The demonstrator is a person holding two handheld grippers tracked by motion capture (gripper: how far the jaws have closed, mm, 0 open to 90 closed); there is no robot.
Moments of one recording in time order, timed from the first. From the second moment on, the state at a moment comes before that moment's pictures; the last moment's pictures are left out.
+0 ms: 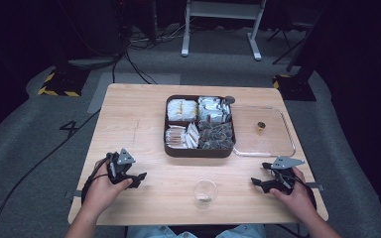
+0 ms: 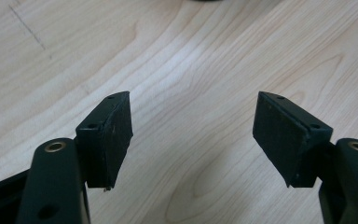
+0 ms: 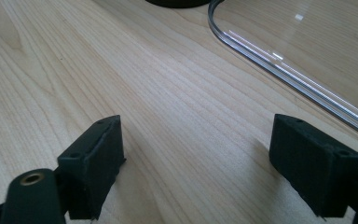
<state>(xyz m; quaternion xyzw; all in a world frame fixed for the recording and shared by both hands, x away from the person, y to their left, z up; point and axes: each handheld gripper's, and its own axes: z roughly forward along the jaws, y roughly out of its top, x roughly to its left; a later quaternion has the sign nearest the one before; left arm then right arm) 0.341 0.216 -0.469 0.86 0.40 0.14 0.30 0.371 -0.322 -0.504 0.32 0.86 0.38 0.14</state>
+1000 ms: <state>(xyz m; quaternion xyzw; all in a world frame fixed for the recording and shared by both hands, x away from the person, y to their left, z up) 0.326 0.239 -0.505 0.84 0.40 0.15 0.34 0.371 -0.322 -0.504 0.32 0.86 0.38 0.14</state>
